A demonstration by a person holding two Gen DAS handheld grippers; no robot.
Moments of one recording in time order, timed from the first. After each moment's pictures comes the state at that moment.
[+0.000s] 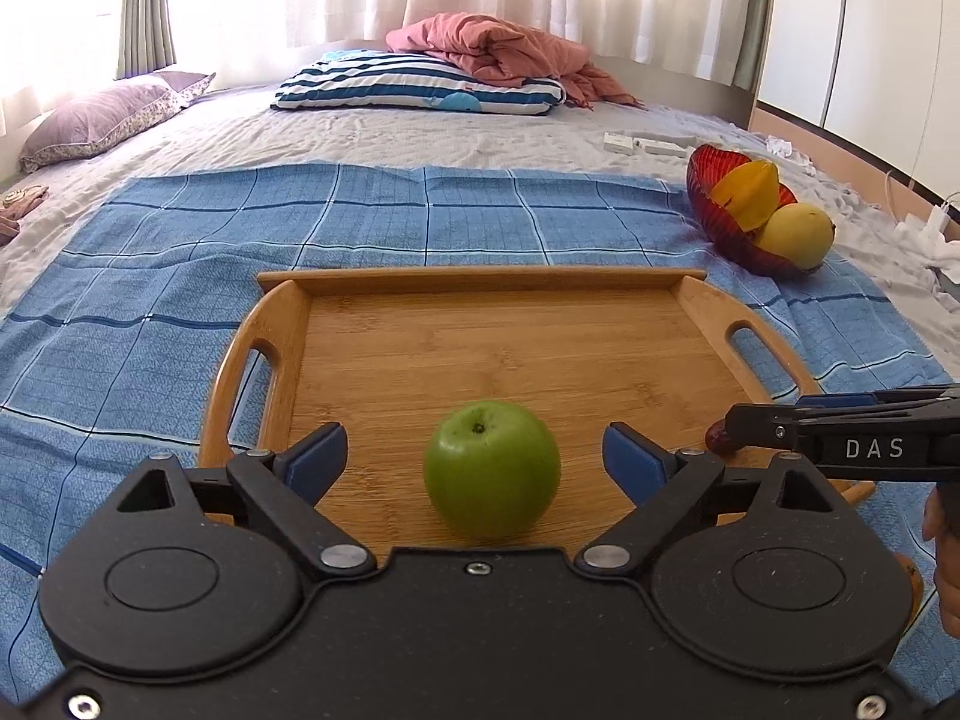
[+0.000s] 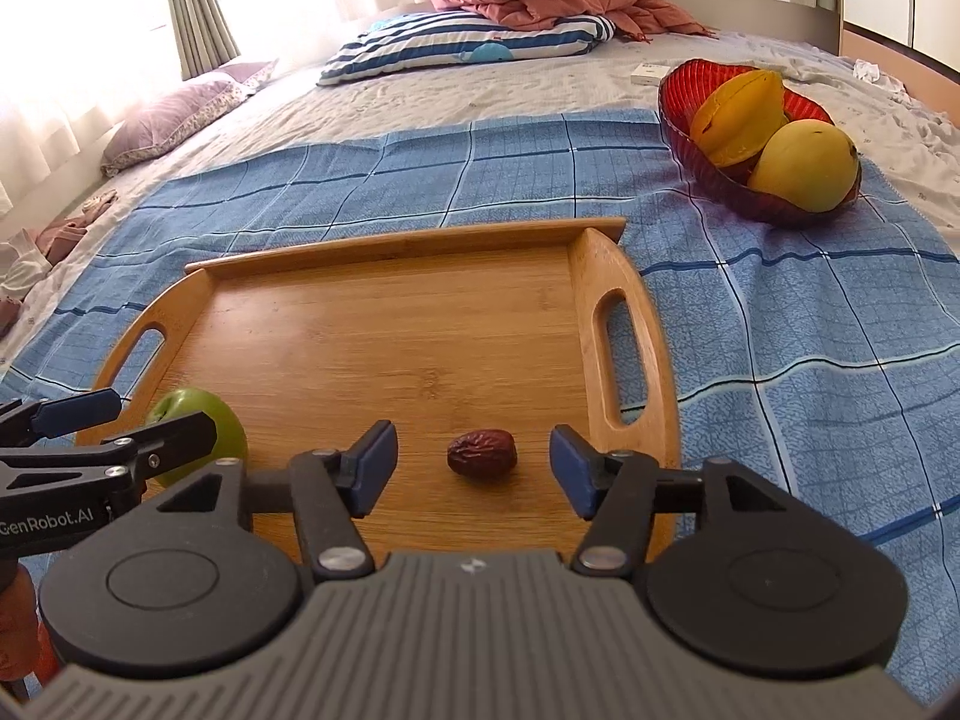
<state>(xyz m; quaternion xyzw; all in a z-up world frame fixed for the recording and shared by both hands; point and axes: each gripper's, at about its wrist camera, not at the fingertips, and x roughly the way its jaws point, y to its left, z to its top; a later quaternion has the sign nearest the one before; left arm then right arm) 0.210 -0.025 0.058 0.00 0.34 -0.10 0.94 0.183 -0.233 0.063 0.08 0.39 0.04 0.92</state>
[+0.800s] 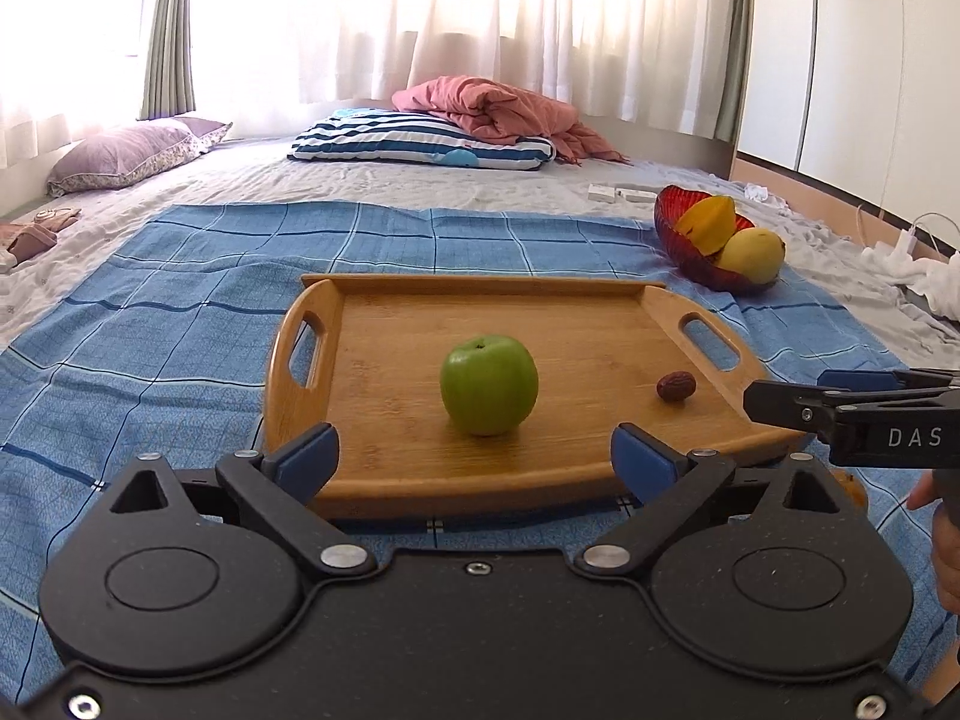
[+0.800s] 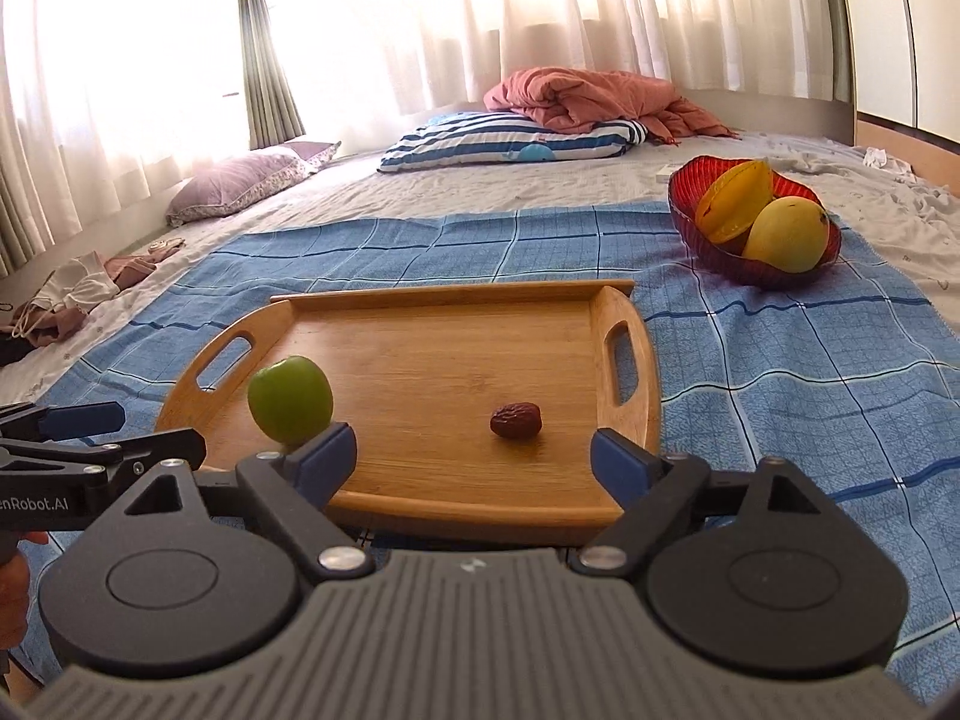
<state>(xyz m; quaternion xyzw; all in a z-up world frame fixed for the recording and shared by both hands) 0.095 -0.002 0.060 -0.01 0.27 -0.10 0.96 0.085 -0.230 0.077 0.06 0.28 0.08 0.95</state>
